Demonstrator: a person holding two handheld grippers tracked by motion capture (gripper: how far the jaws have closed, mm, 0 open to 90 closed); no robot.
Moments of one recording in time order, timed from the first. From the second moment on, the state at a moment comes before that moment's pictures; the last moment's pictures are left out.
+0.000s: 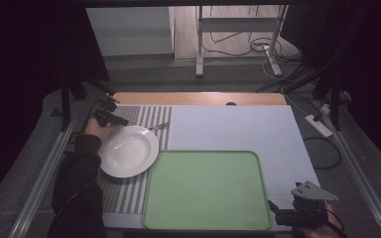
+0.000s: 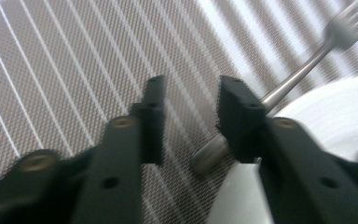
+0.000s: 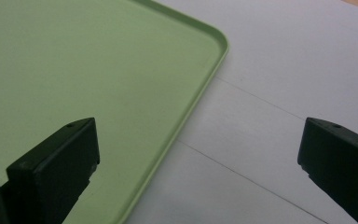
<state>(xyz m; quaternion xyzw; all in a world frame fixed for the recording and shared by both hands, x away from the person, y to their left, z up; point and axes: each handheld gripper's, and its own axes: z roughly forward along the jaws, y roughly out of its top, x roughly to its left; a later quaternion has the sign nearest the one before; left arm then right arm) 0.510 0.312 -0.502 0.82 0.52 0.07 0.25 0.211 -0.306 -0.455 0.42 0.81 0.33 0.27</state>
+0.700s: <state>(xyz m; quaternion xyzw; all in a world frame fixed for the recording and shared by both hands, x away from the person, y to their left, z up) 0.538 0.227 -0.515 0.87 0.46 0.07 0.18 0.210 -0.308 -0.455 0.42 0.80 0.33 0.27</state>
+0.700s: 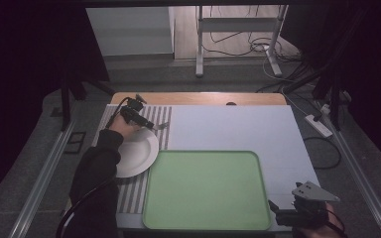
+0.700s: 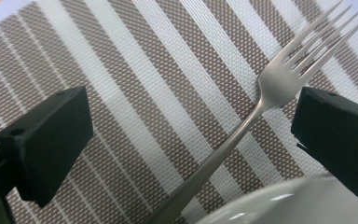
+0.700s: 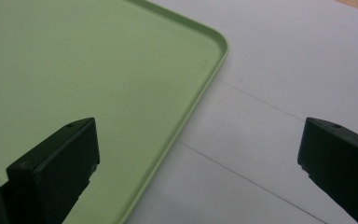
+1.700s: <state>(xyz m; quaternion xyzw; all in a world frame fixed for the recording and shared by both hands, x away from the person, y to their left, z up) 0.531 0.261 -0.518 0.86 0.45 0.07 0.21 0.209 -0.307 -0.455 0.41 0.80 0.33 0.27</state>
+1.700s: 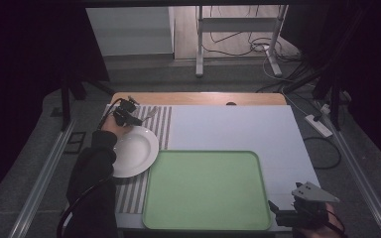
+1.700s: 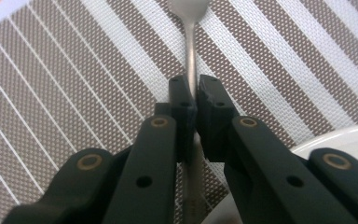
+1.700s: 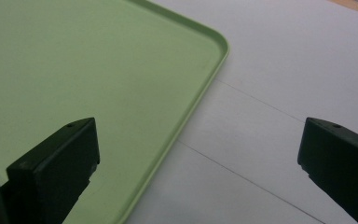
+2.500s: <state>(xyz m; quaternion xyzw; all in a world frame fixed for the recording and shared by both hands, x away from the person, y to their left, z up) 0.501 0.327 -0.478 0.85 0.48 0.09 0.19 0.210 -0.306 -0.455 0.41 0.81 0.33 0.27</state>
